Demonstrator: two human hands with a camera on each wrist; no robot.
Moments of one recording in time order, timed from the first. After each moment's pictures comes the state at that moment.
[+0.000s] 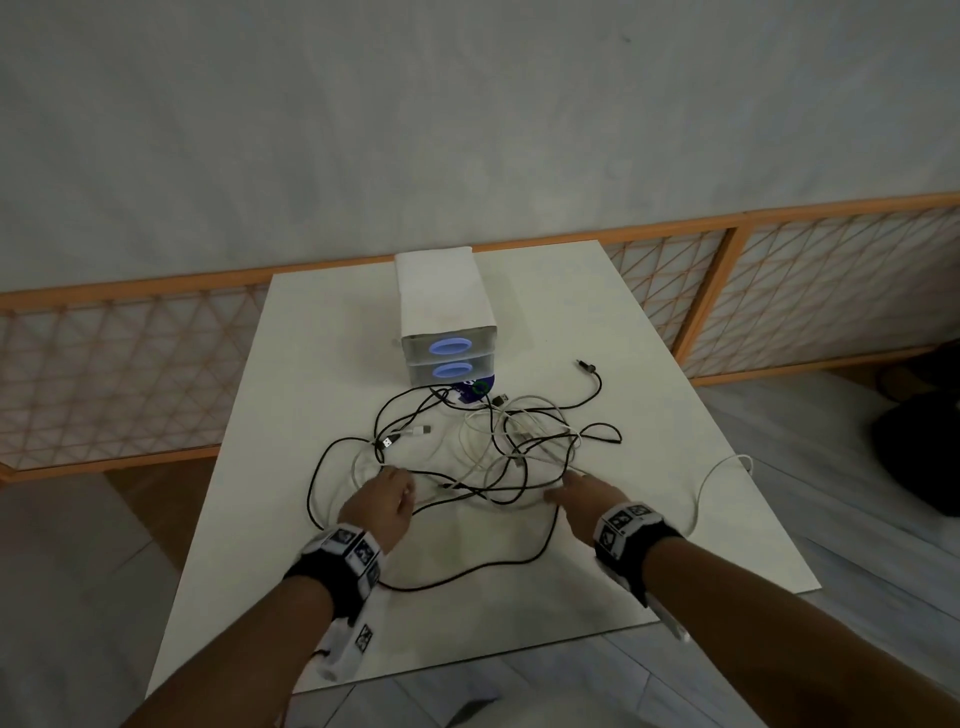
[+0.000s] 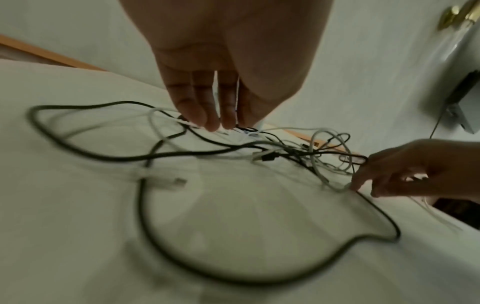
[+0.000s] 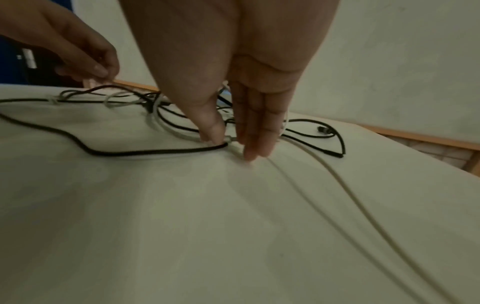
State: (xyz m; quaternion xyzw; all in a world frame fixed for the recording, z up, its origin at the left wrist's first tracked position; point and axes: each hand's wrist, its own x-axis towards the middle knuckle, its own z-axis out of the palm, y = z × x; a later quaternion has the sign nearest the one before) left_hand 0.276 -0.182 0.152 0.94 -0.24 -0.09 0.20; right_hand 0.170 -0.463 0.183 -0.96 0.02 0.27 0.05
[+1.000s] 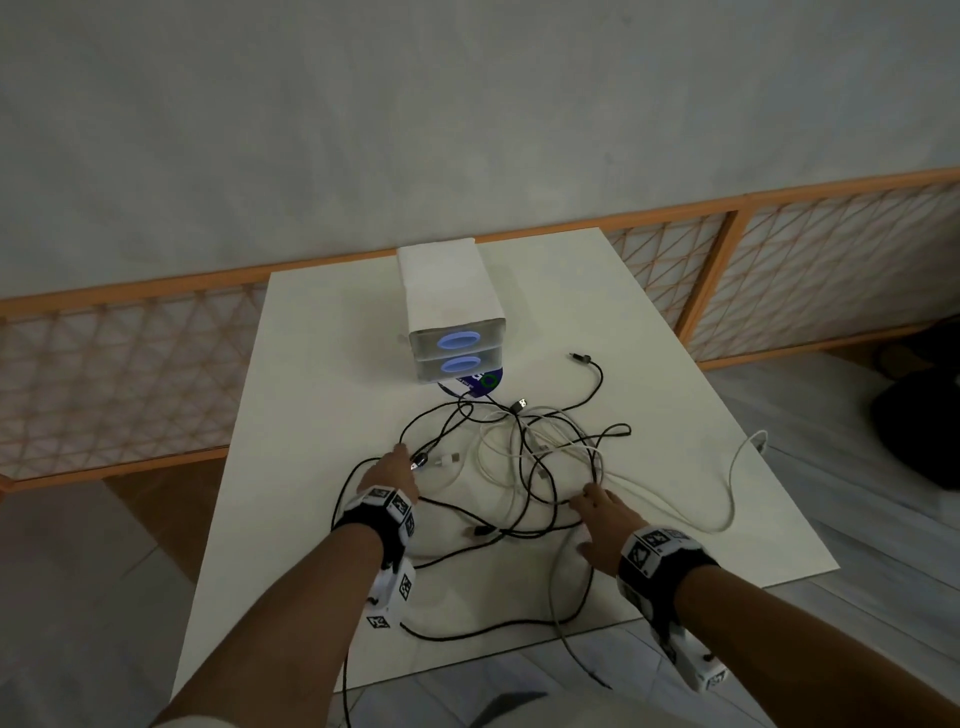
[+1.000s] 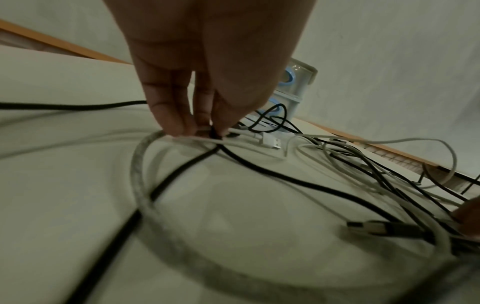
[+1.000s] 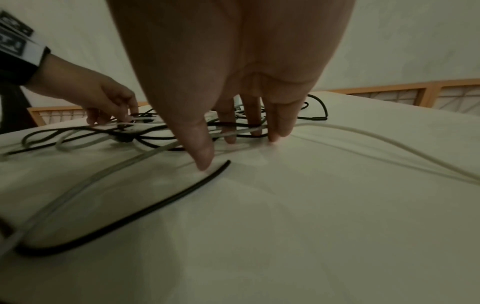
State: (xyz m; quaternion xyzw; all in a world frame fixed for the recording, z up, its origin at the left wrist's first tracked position) left_hand 0.321 -0.201 0.137 0.97 -0.13 -0.17 0.11; right_hand 0.140 -0.449 0.157 -0.95 0.09 0.25 0.12
